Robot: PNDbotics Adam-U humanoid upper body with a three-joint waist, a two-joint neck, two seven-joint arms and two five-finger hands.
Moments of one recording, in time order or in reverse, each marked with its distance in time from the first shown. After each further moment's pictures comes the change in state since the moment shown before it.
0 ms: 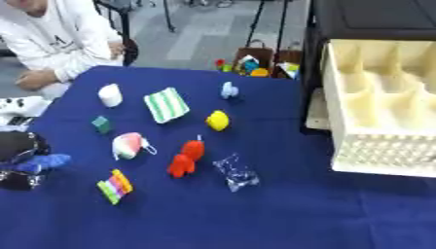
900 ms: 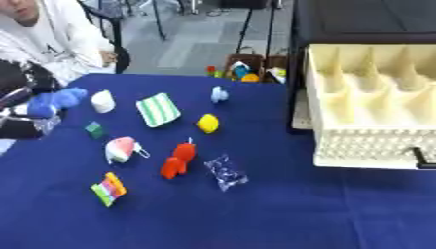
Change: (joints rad) left arm -0.231 0.036 0.049 -0.343 0.209 0.011 0.004; right arm -0.015 0.007 0.055 0.000 -0.014 -0.001 0.001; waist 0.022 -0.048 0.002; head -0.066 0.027
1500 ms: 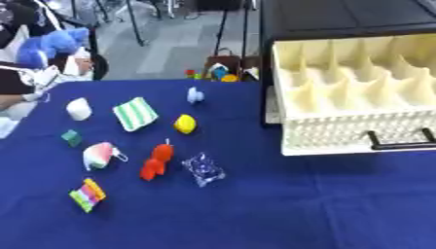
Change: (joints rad) left arm -0.231 -0.021 -0.075 -0.032 0.191 -0.053 -0.021; right arm -0.038 0.011 0.051 0.000 -0.023 -0.001 0.001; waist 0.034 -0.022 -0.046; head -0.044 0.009
